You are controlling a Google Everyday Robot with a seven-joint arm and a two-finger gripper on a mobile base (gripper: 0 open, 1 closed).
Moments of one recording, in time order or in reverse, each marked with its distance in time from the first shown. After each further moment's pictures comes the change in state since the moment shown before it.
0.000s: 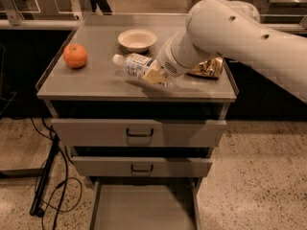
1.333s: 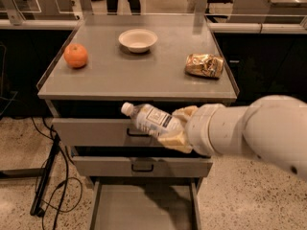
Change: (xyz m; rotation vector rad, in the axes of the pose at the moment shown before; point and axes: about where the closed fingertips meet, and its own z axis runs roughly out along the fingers) arm 0.099 0.127 -0.080 0.056 -0.086 0.045
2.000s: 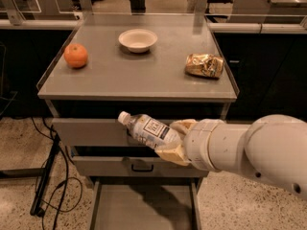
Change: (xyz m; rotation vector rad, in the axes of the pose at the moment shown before) arm 0.014 0.026 -0.002 -0.016 -0.027 0.049
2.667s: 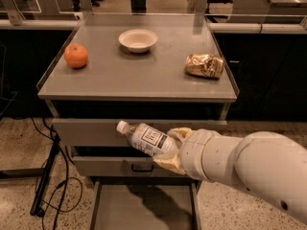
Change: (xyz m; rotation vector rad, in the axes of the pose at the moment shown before) arm 0.012 0.015 0.011 0.019 0.014 -0.064
